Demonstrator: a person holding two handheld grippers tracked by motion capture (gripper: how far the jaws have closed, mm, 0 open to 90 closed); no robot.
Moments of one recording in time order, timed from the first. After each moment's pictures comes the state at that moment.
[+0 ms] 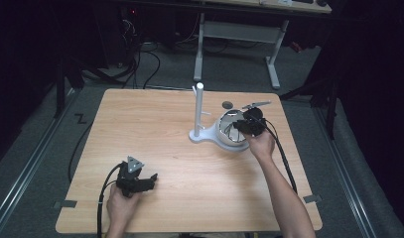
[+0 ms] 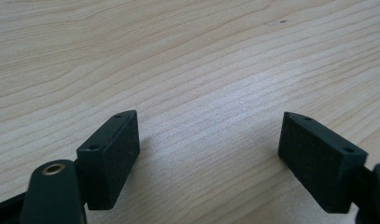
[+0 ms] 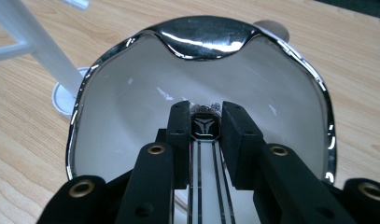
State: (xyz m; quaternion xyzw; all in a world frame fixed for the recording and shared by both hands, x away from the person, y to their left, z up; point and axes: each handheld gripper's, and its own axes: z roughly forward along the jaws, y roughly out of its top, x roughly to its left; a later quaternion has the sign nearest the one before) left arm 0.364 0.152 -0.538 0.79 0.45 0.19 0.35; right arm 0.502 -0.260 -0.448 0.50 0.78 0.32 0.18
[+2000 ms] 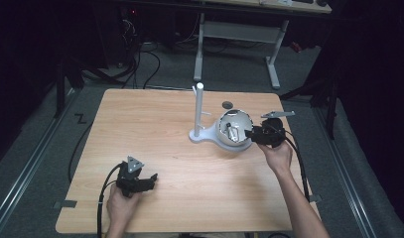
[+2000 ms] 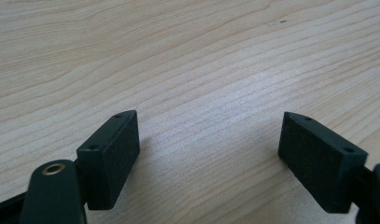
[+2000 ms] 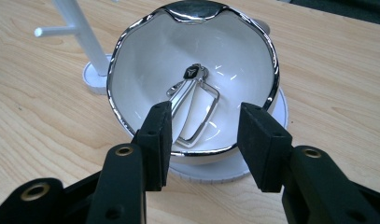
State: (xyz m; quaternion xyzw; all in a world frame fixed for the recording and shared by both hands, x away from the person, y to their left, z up) left arm 0.364 0.152 -0.538 0.79 0.45 0.19 0.35; right arm 0.440 -0.299 -0.423 0.49 0.77 0.35 0.19
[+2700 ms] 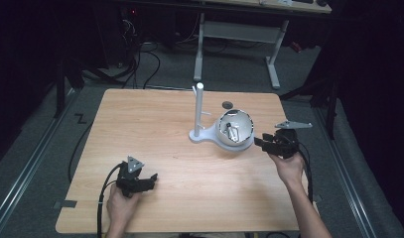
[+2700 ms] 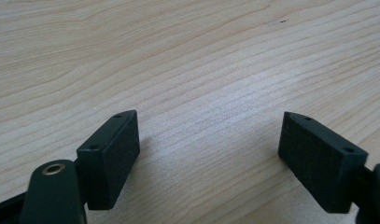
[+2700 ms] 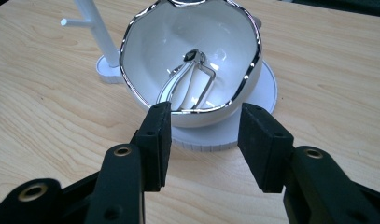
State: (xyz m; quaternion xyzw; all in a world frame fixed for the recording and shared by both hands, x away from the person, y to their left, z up) left arm 0.364 0.151 -0.538 0.79 0.45 0.19 0.35; right arm 0.401 -0.325 -0.424 0.50 0.75 0.38 0.19
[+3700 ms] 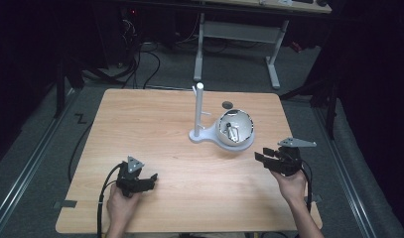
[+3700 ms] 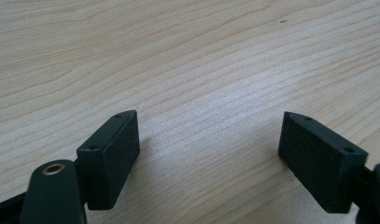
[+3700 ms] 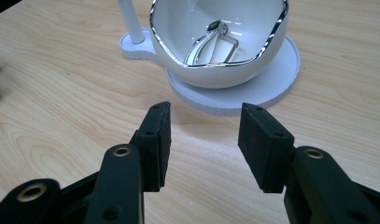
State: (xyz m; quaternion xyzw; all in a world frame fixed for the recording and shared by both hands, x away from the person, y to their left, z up) left arm 0.364 0.151 -0.538 0.79 0.45 0.19 0.35; right arm 0.358 -0.324 -0.444 0.49 0.75 0.40 0.18
